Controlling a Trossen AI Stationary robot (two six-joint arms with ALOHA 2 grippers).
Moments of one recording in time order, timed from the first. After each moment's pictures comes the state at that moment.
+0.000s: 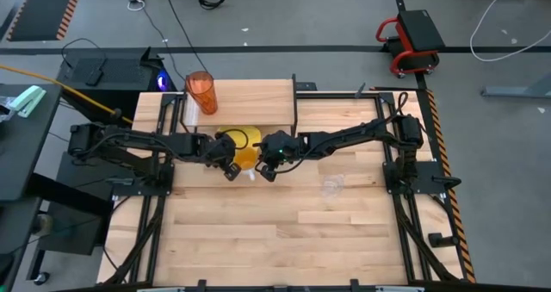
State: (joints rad) left arm 0.06 1.30 0.74 -0.52 -0.21 -0.64; right arm -0.06 1.92 1.28 -0.09 0.10 0.31
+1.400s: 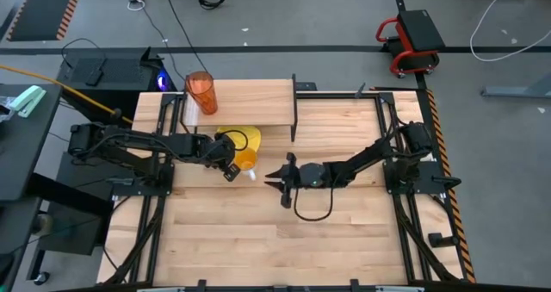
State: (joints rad) left arm 0.06 1.30 0.74 -0.54 -0.24 -0.65; right arm 0.15 1.87 0.83 0.74 0.25 0.14
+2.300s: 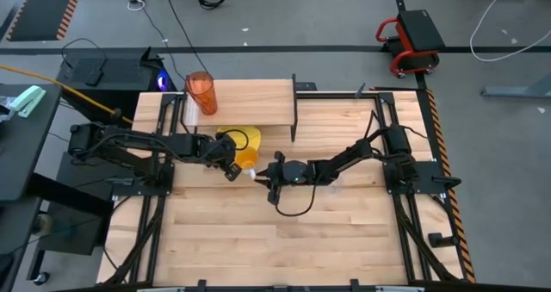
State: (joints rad) left arm 0.06 1.30 0.74 -0.51 -0.23 -0.64; right arm 0.08 2.06 0.99 0.67 0.20 0.14
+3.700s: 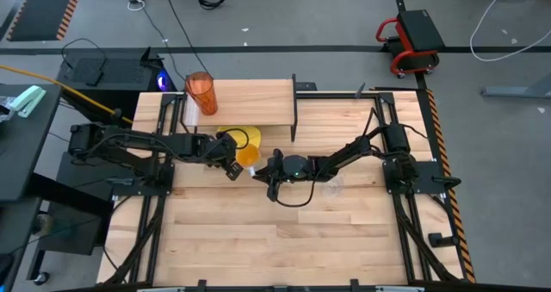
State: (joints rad) left arm 0.06 1.30 0.74 -0.47 -0.23 -0.64; right arm 0.04 2.05 0.99 0.73 0.12 0.22
